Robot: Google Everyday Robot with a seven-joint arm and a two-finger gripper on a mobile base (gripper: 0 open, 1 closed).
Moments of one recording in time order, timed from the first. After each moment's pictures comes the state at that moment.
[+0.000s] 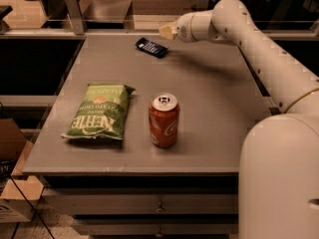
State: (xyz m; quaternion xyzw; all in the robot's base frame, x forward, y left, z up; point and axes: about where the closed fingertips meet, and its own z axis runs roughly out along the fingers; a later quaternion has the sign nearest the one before) arm 0.856 -0.027 0.906 -0.33 0.75 0.22 0.53
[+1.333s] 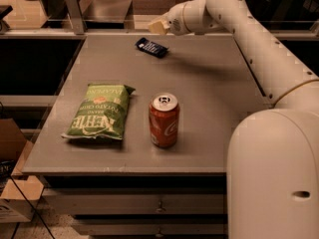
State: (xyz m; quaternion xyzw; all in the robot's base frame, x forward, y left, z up) arm 0.837 0.007 0.929 -0.42 0.72 0.22 0.51
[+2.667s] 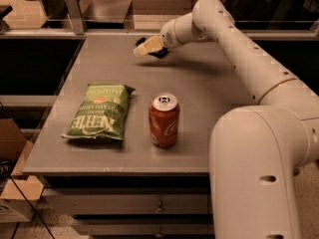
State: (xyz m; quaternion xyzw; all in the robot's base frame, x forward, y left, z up) arm 0.856 0.016 0.862 -0.39 0.77 0.21 0.46
